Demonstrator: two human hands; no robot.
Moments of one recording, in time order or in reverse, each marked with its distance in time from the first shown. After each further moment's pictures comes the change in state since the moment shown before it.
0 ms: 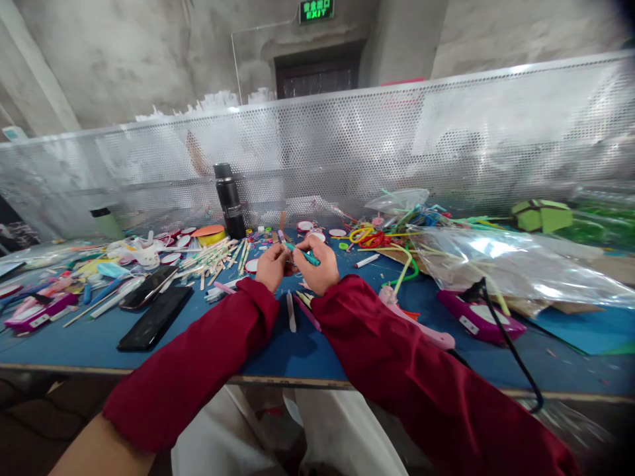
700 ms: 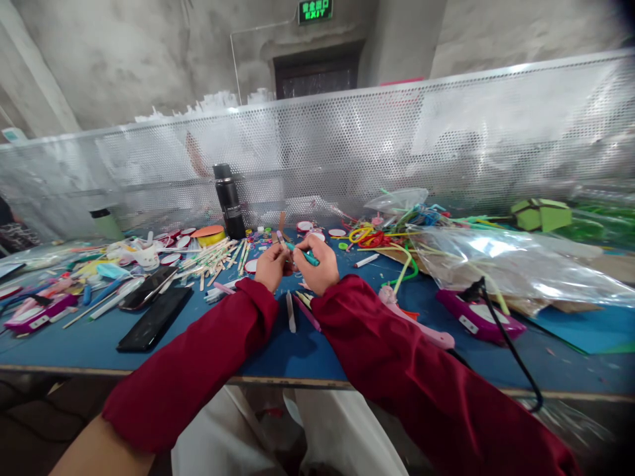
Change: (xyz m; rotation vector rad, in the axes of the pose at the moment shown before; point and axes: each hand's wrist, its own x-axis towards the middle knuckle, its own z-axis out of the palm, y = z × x) left_hand 0.001 -0.001 -0.001 0.024 0.009 -0.008; right_hand 0.000 -0.002 -0.002 -0.042 0.013 -0.054
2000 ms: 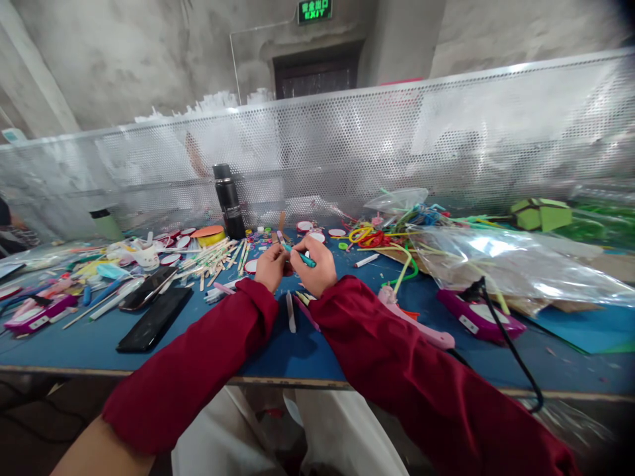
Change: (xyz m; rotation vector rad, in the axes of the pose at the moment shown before) left_hand 0.004 -0.006 -0.002 -0.037 -0.010 0.024; right_hand -0.002 0.000 0.003 -0.065 -0.013 0.000
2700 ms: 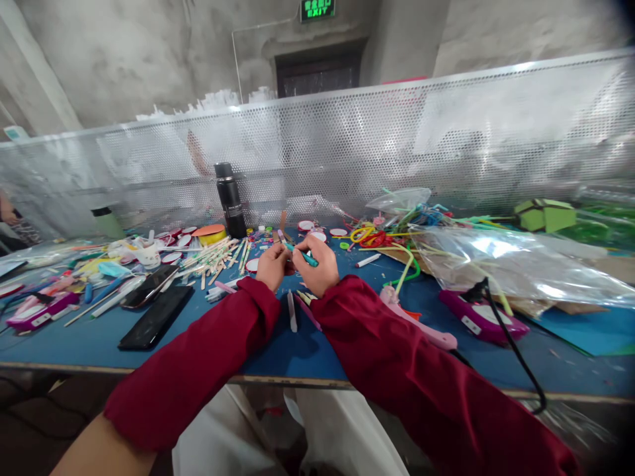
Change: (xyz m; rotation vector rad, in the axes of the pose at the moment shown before) left_hand -0.001 0.001 0.001 -0.019 0.017 -0.026; right_hand 0.000 -0.002 0.000 -0.005 0.006 -0.015
